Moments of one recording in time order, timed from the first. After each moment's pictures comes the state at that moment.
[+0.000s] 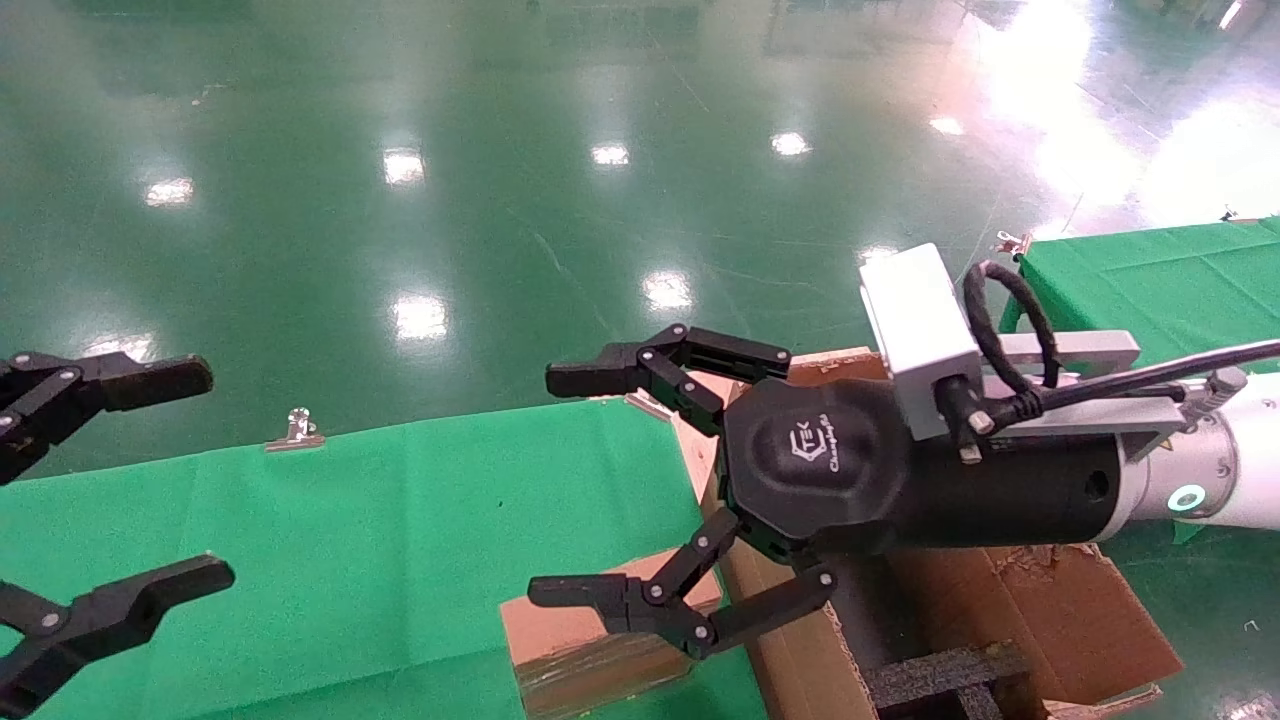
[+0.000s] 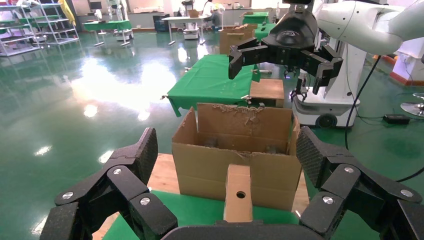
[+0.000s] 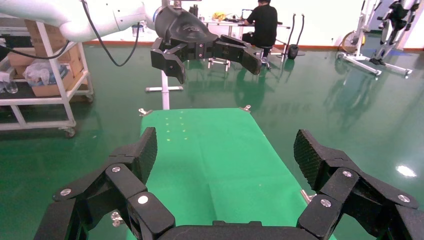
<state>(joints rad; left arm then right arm) -1.08 0.57 0.36 -1.23 0.65 1.44 -0.13 1.08 -0.61 -0.28 1.28 -0.73 -1.49 0.19</state>
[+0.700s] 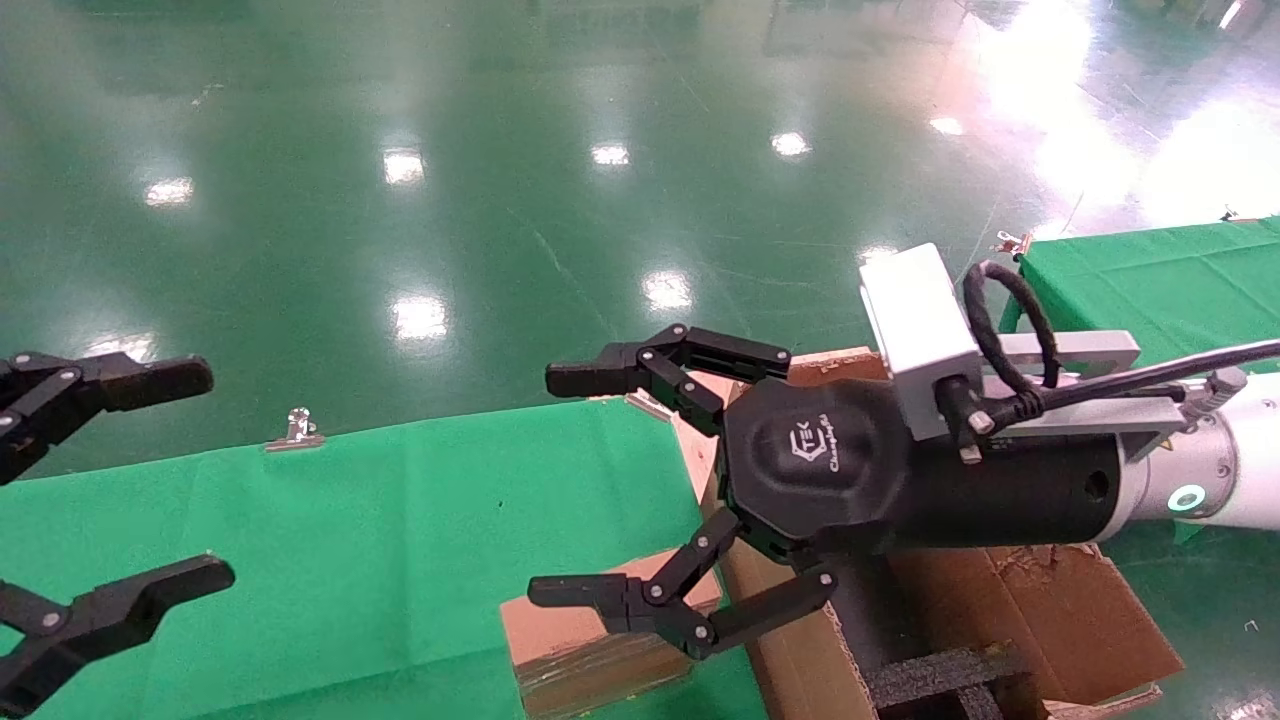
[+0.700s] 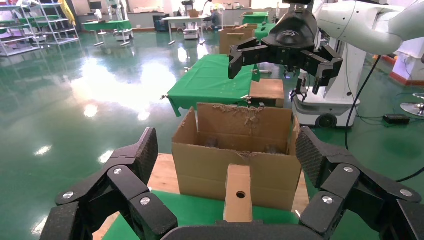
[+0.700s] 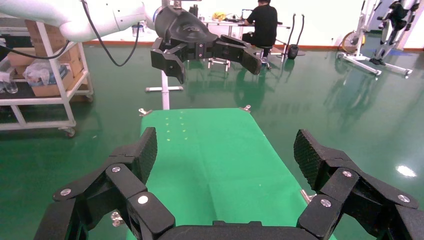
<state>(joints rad) -1.08 0.57 0.36 -1.23 0.65 1.44 -0.13 1.08 -0.61 -0.28 1.28 -0.73 -1.49 0.19</state>
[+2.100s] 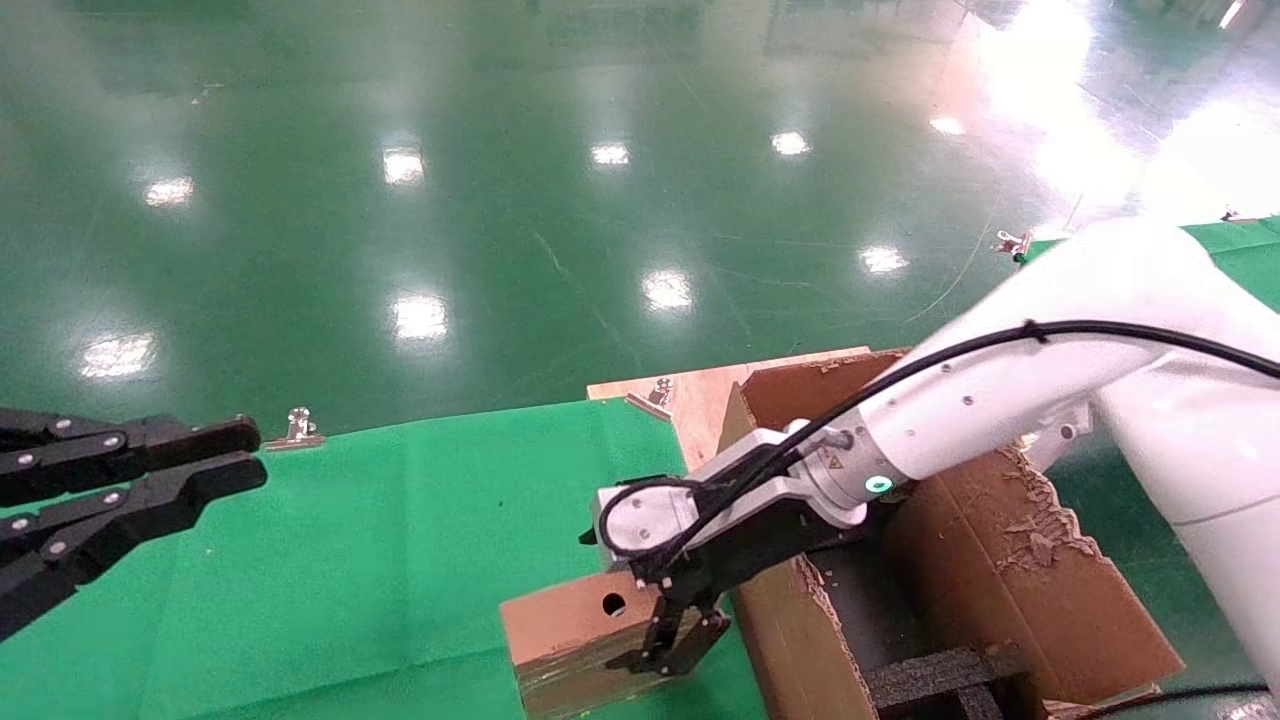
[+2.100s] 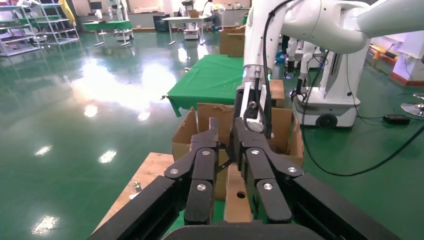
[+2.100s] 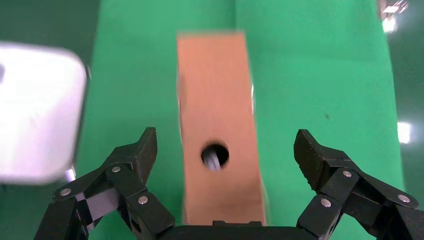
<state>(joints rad) -1.08 0.57 0.36 -1.23 0.65 1.44 -0.13 1.46 -0.90 -0.73 1.19 -1.57 -1.55 0.23</state>
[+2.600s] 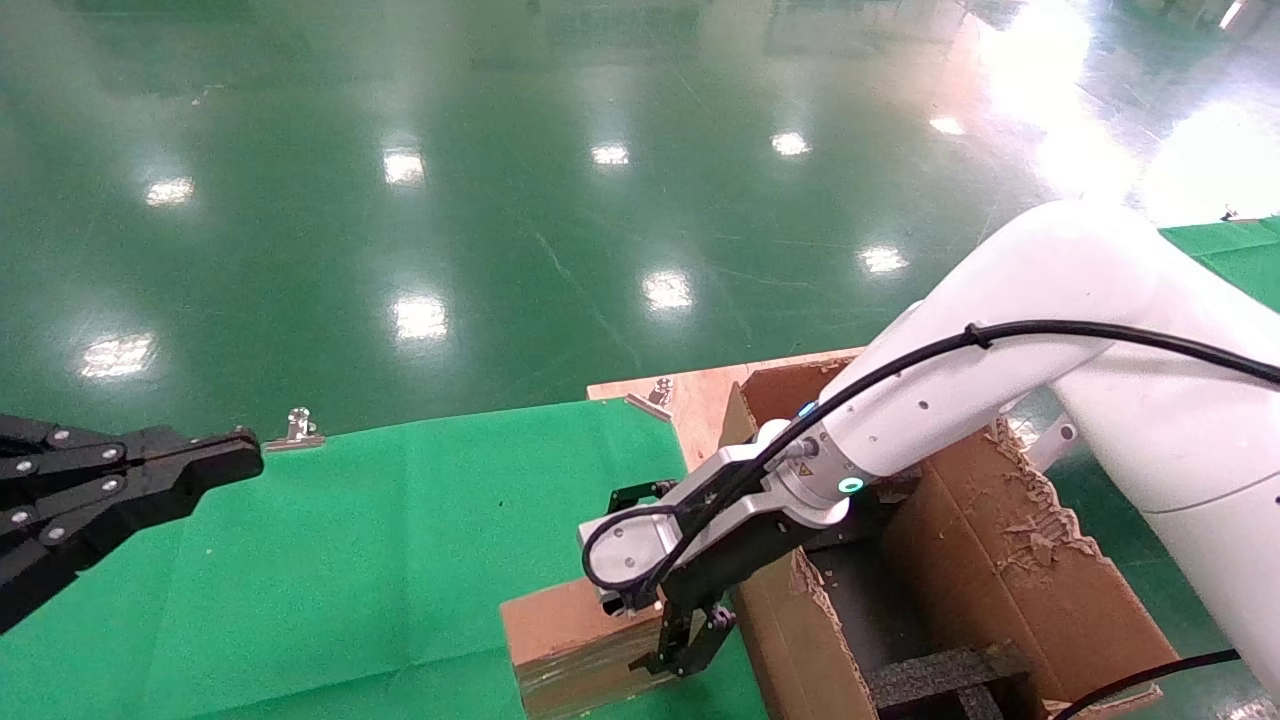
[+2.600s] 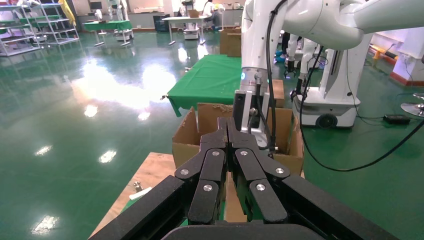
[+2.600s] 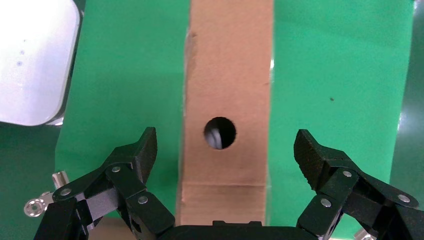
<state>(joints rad) -1.08 0.57 0.36 -1.23 0.65 1.44 -0.13 1.53 -0.94 -0.84 1.25 -1.68 -1.56 0.25</state>
